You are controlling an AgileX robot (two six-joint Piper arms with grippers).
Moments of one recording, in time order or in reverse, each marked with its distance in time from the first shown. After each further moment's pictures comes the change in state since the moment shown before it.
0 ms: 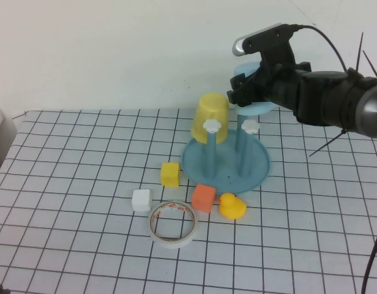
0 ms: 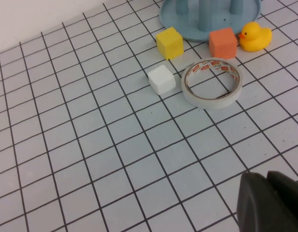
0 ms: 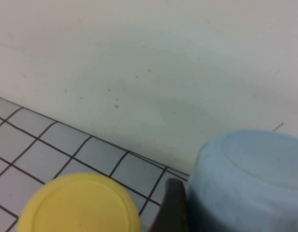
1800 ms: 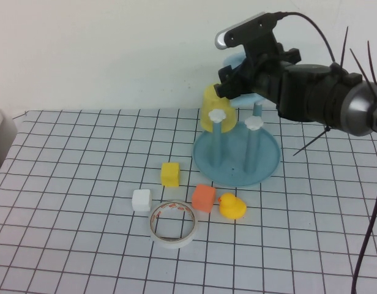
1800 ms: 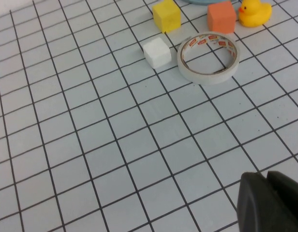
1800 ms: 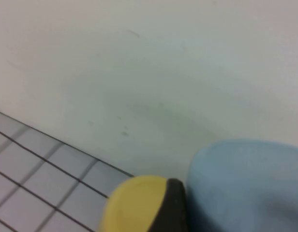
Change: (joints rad) right arm 0.062 0.000 -0.066 0.025 -0.096 -0.086; left arm 0.000 0.000 0.000 0.002 0.071 -0.035
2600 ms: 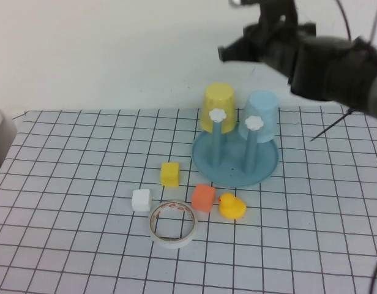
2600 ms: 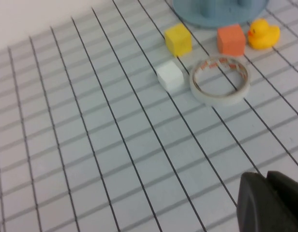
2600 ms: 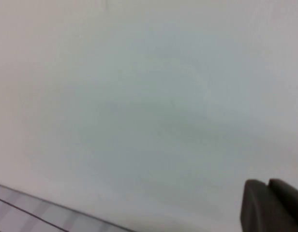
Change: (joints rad) right arm 0.018 -0.128 0.007 0.000 -0.037 0.130; left arm 0.000 -0.052 0.004 0.033 -0.026 0.000
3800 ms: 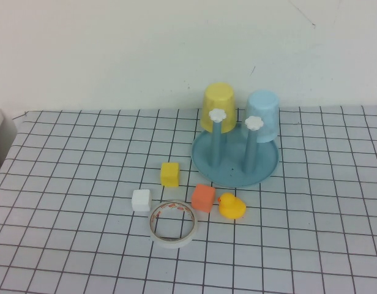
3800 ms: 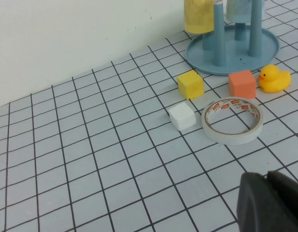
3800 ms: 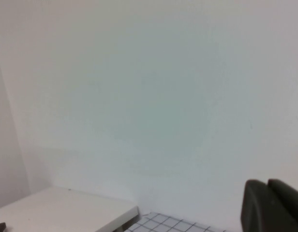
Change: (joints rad) right arm 0.022 -1.726 1.310 -0.018 0.401 0.252; left arm 0.000 -0.209 0.188 0.031 -0.183 -0.013
